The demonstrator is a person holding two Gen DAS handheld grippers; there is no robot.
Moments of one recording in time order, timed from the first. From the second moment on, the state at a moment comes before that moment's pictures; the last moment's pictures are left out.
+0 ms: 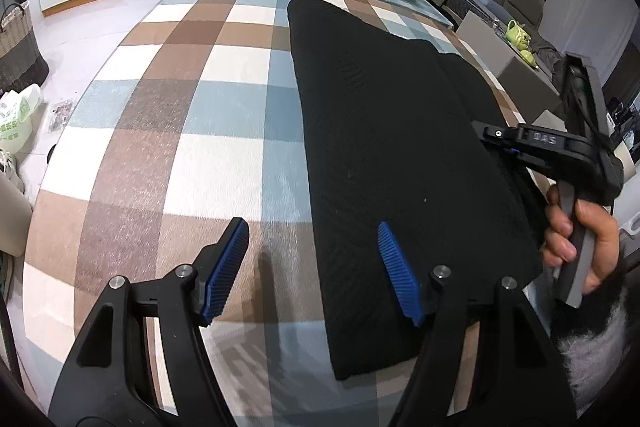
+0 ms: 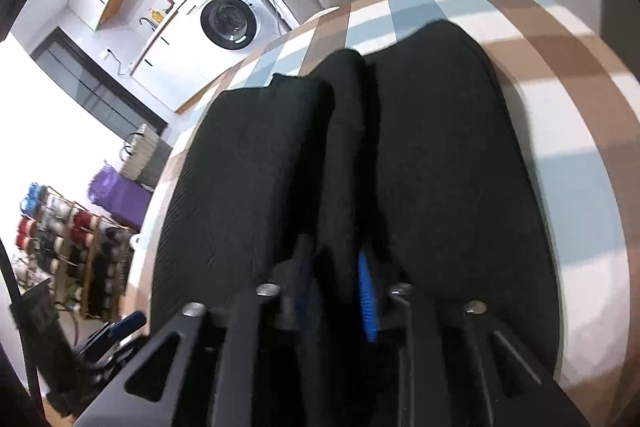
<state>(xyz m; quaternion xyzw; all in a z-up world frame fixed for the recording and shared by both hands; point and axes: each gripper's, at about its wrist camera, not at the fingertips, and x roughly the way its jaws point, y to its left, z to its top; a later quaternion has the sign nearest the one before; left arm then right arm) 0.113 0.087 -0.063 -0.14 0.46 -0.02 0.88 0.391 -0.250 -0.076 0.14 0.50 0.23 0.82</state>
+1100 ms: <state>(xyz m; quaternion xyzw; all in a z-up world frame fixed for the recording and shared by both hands) 0.153 0.079 -0.064 -0.15 0.45 -0.03 0.88 0.430 -0.275 -0.047 0.09 0.46 0.16 0.87</state>
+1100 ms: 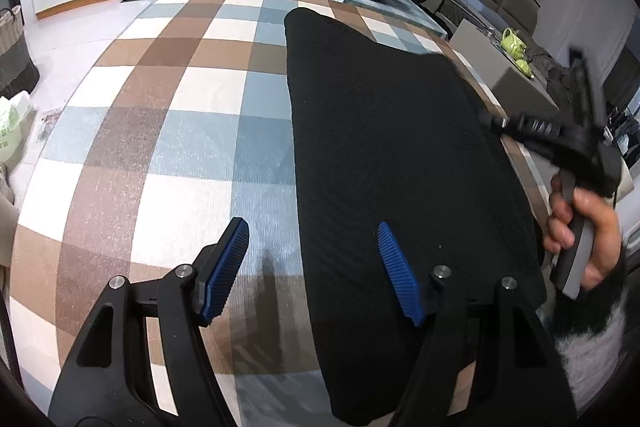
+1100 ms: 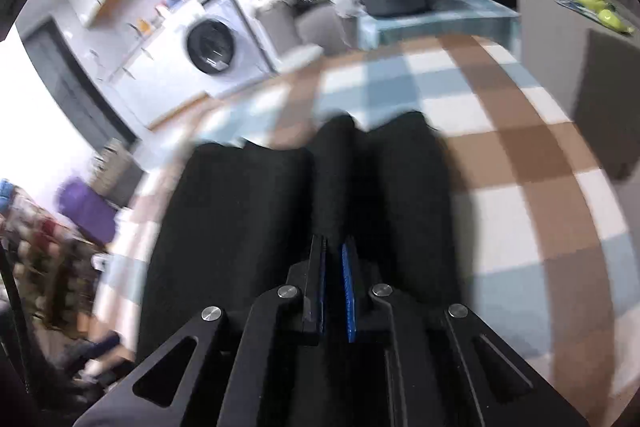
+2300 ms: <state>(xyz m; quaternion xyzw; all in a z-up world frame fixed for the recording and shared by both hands) 0.153 0.066 -0.061 -0.12 0.46 -0.04 0.88 0.351 -0.298 -0.070 0.16 0.48 0.22 0.83</state>
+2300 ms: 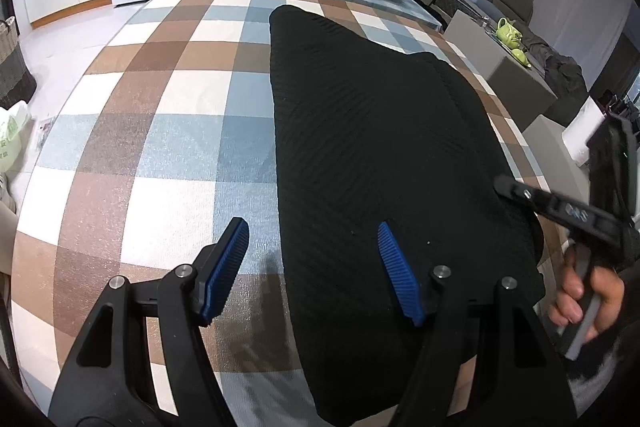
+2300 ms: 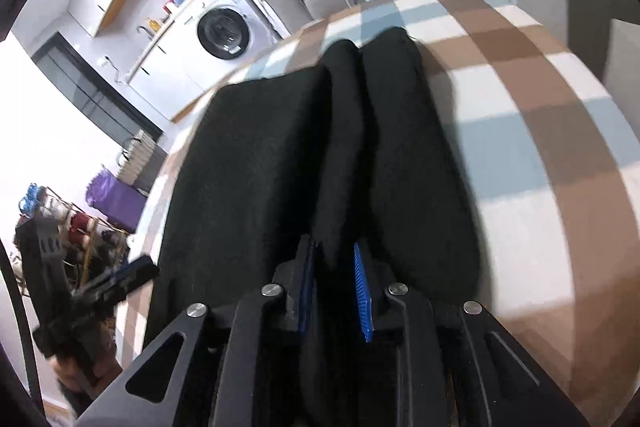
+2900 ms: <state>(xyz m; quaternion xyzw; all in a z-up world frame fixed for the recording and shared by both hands) 0.156 0.061 -0.059 -0.12 0.46 -0.04 0.88 0.354 -0.333 -0.059 0.11 0.47 0.14 0.86</state>
